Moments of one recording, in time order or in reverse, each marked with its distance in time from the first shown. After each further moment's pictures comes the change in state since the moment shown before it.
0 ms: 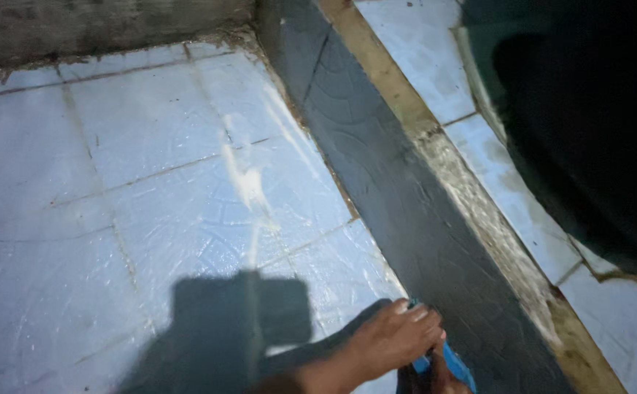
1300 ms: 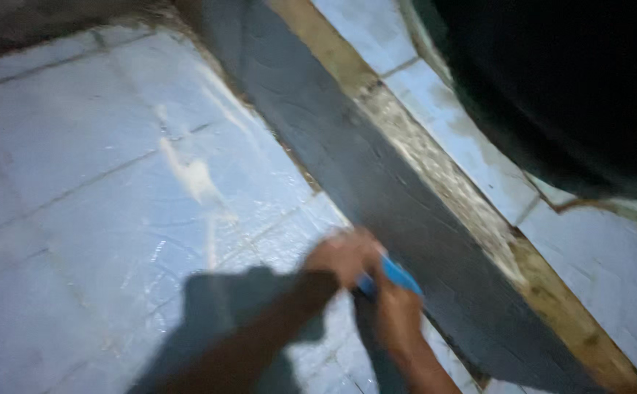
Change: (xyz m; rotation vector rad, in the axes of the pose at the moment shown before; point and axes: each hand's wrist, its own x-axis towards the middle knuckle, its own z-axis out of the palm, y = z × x) left_hand -0.004 -0.085 0.013 -0.213 -0.038 -0.069; right_hand 0.034 -0.012 0.025 0.216 0.139 -0.339
